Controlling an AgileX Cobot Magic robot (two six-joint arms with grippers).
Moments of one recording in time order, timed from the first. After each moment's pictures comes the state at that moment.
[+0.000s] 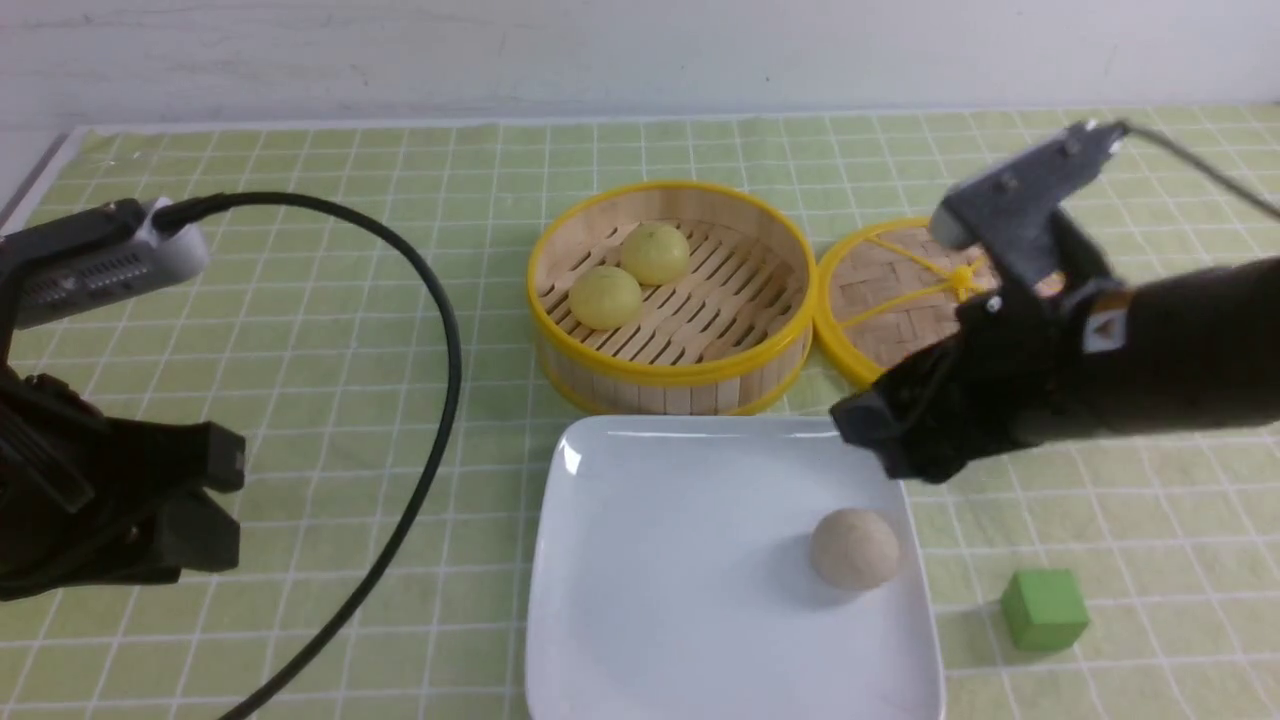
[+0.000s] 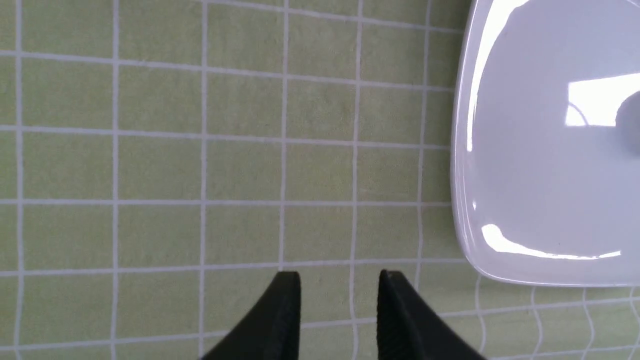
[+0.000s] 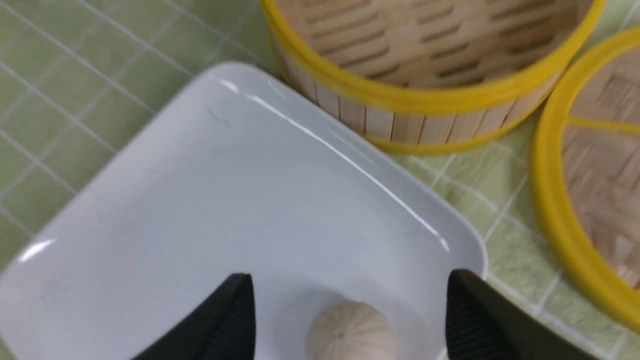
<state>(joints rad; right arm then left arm) 0.53 1.30 -0.96 0.27 0.47 -0.26 -0.07 1.06 -0.91 -0.25 1.07 -0.06</state>
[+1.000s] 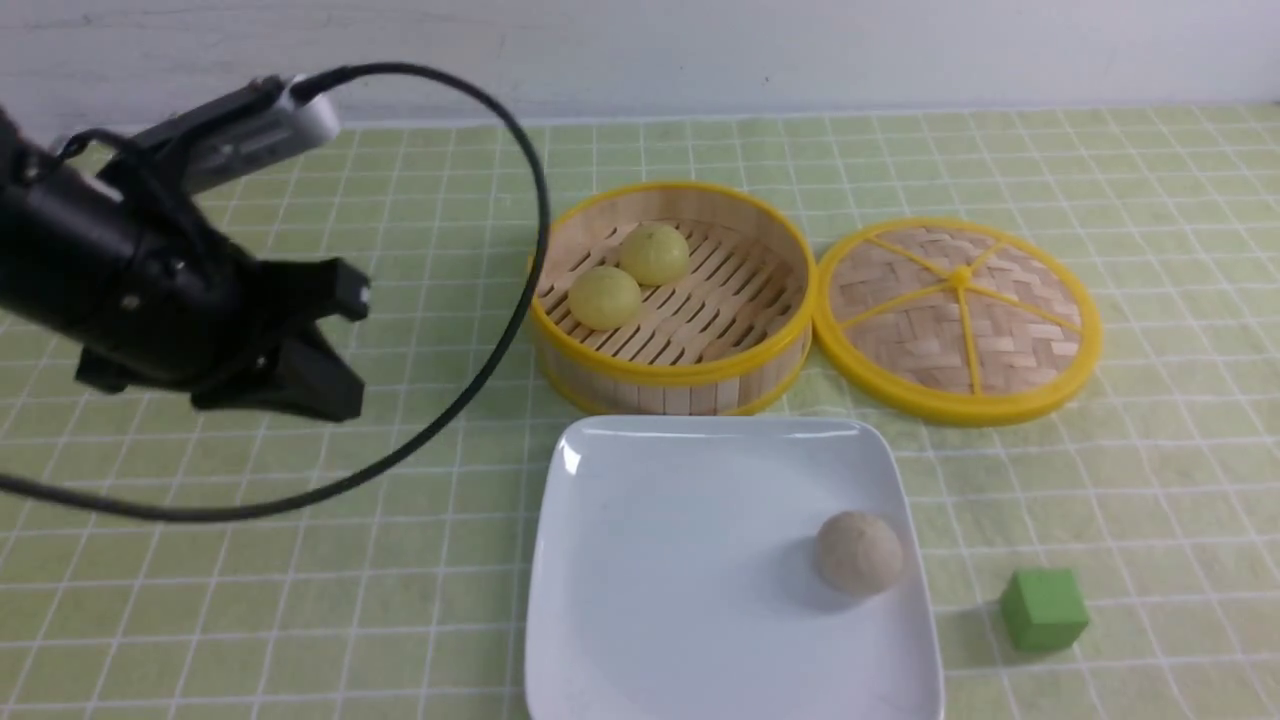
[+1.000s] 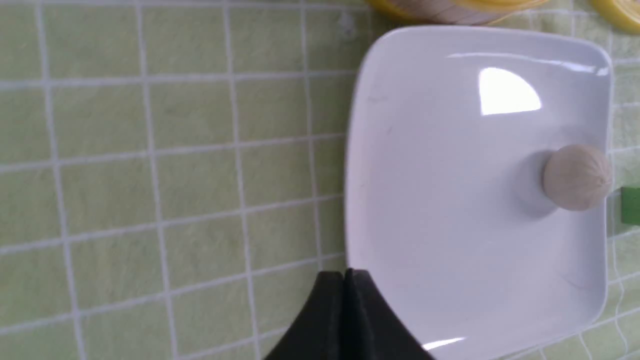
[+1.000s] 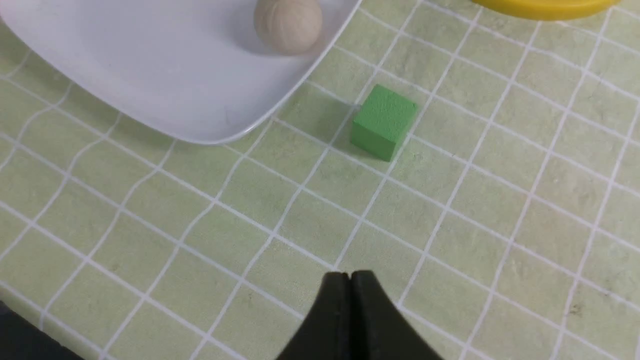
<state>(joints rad) 0.53 0.41 -0.58 0.01 1.03 -0.01 -0.13 1.44 -1.21 -0.44 1.03 0.12</state>
